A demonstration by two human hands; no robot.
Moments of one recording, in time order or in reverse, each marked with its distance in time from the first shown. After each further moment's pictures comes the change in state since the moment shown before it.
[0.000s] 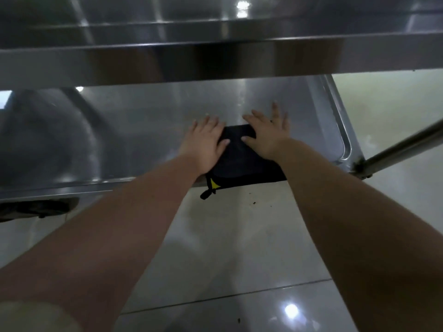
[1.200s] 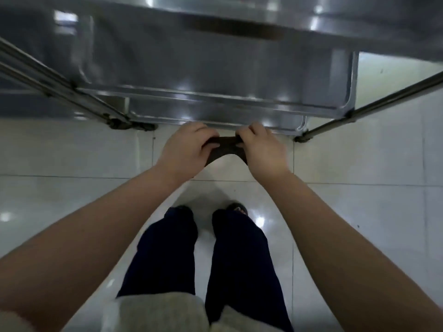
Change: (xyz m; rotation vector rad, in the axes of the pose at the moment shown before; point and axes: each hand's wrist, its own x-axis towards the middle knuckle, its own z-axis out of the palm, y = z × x) left_hand -0.315 0.097 -0.454 -0.409 0.154 -0.099; right_hand -0.360 -0.219 -0.327 0.068 0.091 -0.297
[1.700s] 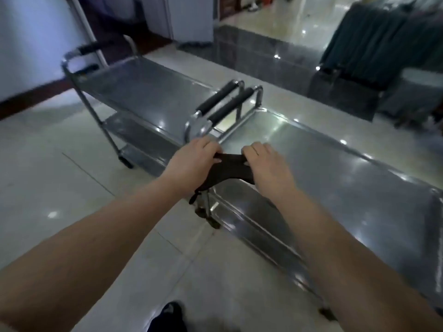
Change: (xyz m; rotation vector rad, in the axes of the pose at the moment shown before) left_hand -0.081 0.096 -0.411 0.437 0.586 -0.183; right_hand 0.090 -0.298 -0.327 -0.262 0.291 -0.770
